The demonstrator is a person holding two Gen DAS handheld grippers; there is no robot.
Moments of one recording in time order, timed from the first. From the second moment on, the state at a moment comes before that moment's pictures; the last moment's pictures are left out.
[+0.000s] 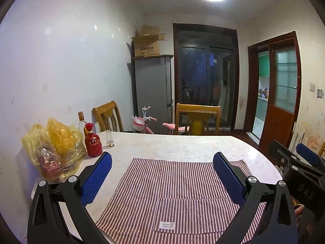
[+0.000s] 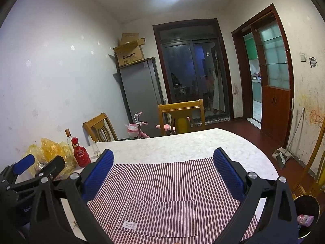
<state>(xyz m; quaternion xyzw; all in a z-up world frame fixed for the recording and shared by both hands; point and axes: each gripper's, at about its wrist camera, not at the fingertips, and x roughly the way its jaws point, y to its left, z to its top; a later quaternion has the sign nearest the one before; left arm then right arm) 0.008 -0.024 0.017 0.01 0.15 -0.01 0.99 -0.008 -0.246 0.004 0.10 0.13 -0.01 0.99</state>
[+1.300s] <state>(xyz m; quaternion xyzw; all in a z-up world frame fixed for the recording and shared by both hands) 0.005 -0.030 0.015 0.02 0.14 -0.03 0.99 -0.004 -0.249 0.011 0.10 0.12 -0.01 0.99</state>
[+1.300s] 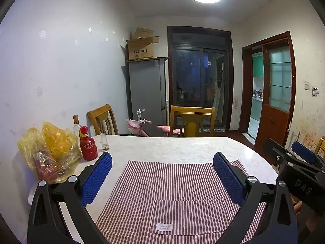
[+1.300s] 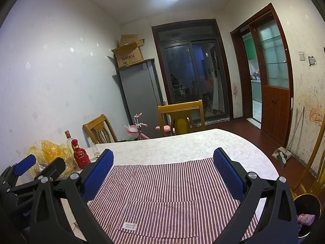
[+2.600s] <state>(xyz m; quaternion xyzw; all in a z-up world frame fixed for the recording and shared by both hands) 0.003 -0.009 0.014 -0.02 0.12 -0.05 0.99 0.008 -0.240 0.002 0.10 0.13 -0.01 0.99</state>
